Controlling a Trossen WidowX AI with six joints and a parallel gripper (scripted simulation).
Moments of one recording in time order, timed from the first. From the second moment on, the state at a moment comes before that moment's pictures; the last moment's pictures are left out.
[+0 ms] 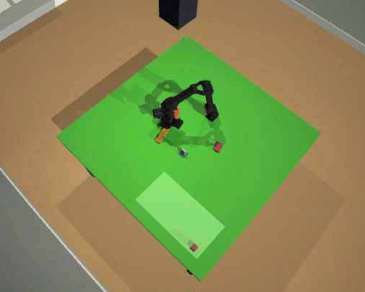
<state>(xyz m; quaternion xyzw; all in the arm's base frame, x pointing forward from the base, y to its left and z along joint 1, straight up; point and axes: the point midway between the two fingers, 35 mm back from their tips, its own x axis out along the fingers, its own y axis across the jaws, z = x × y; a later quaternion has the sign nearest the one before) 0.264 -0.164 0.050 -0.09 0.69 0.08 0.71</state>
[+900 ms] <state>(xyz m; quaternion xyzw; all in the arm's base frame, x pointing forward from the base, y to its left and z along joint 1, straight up) 0.266 -0.165 0.096 -0.08 0.70 0.08 0.71</state>
